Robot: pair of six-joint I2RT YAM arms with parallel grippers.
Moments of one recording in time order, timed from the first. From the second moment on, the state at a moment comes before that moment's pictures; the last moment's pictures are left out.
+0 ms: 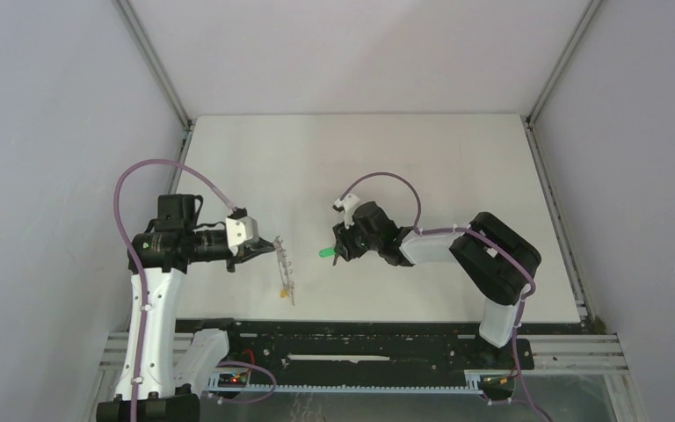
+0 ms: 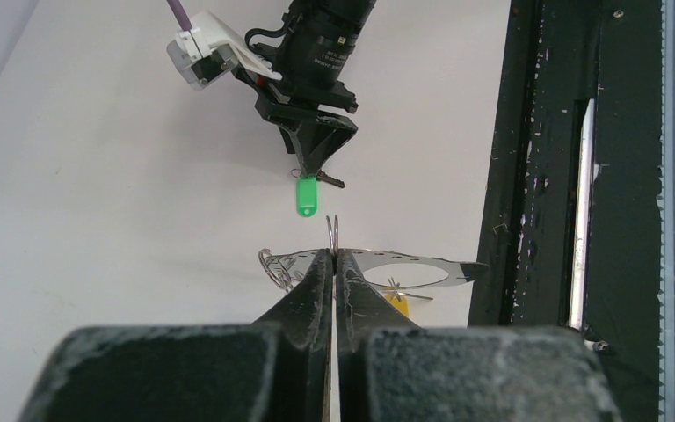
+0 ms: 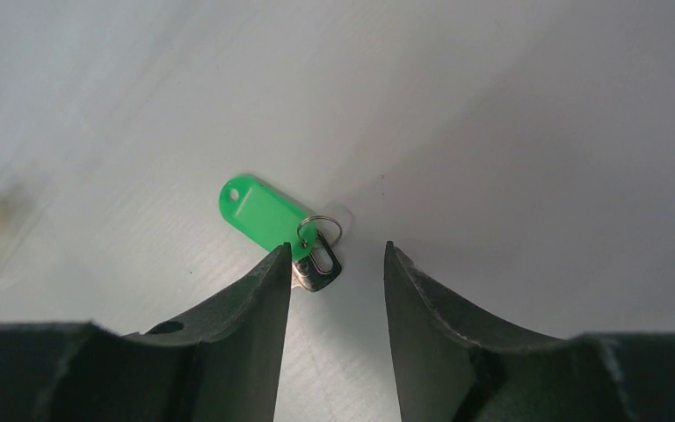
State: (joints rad) left arm 0.07 0.85 1.02 -1.24 1.11 1.21; right arm 0.83 1.82 0.87 0.30 -0.12 0.19
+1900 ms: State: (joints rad) left arm 0.06 0.85 1.02 -1.24 1.11 1.20; right arm 0.83 1.79 0.88 0.25 -0.13 0.16
